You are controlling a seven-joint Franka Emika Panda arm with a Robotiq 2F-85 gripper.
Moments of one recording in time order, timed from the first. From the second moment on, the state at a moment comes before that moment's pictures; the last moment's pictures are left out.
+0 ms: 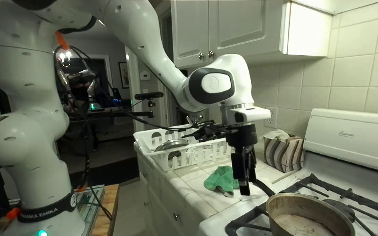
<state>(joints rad) 0.00 0.10 -0.23 -2.25 -0.41 2.44 0.83</state>
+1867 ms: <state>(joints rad) 0.15 -0.03 0.16 -2.20 -0.42 2.09 0.27</state>
